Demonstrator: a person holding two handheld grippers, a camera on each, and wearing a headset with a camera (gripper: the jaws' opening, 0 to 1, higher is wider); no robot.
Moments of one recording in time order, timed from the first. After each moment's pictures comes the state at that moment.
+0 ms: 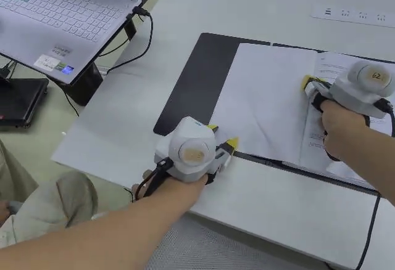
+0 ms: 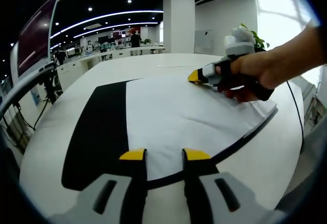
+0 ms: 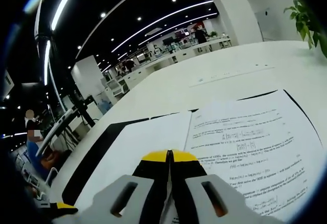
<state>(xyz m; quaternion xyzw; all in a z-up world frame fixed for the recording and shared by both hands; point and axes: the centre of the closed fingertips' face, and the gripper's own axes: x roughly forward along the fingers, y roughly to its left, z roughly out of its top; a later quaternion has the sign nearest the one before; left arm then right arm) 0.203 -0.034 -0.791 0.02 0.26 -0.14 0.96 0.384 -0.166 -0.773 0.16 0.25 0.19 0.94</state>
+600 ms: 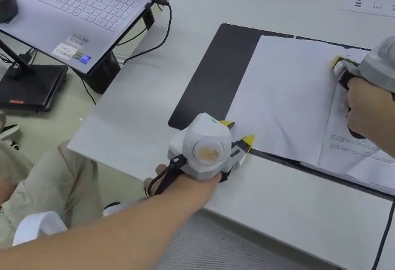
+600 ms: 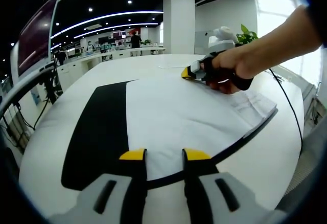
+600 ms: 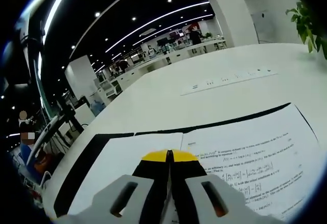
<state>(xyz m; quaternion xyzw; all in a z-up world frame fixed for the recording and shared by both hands) 0.202 -0.034 -0.789 0.02 0.26 -0.14 0.96 0.441 -0.169 -0.782 0.15 0.25 0.17 0.94</state>
